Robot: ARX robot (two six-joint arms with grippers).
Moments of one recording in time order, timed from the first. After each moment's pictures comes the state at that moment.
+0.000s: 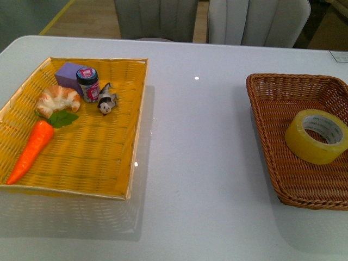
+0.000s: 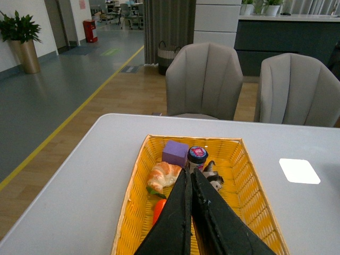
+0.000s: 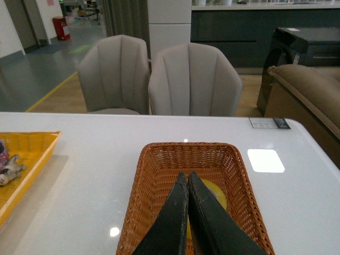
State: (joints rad) left arm 0.00 0.02 0.01 0.00 0.00 -0.01; right arm 0.00 0.01 0.02 0.00 0.00 0.01
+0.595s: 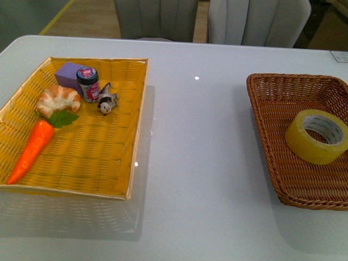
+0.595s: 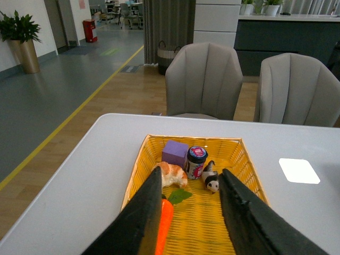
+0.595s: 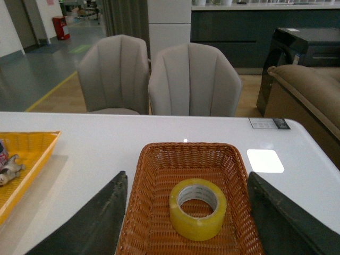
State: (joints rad) left arm 0.00 0.02 0.01 0.00 0.00 -0.01; right arm 0.00 0.01 0.02 0.00 0.00 0.00
